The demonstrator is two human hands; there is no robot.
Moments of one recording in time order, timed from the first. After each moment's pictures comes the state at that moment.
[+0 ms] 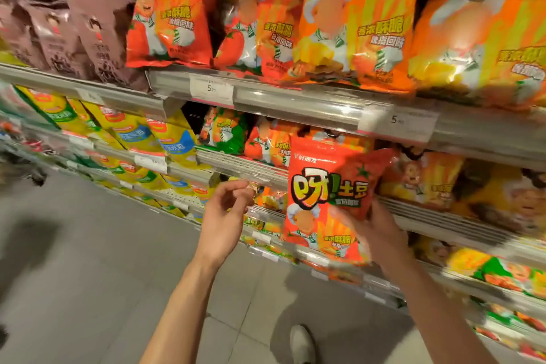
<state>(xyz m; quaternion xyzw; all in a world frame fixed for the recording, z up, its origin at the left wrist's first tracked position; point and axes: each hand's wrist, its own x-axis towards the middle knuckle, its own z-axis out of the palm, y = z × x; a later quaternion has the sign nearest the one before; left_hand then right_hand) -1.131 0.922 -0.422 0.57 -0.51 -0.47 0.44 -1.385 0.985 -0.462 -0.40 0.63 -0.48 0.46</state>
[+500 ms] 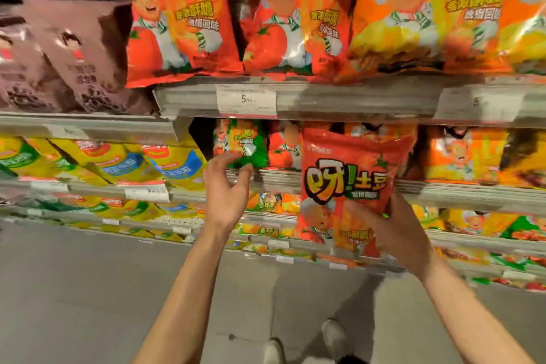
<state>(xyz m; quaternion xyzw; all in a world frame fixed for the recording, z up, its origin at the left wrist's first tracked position) -1.059 0.779 -0.443 0.55 -0.66 -0.35 0.37 -1.293 0.953 -0.451 -0.34 0.71 -0.50 0.36</state>
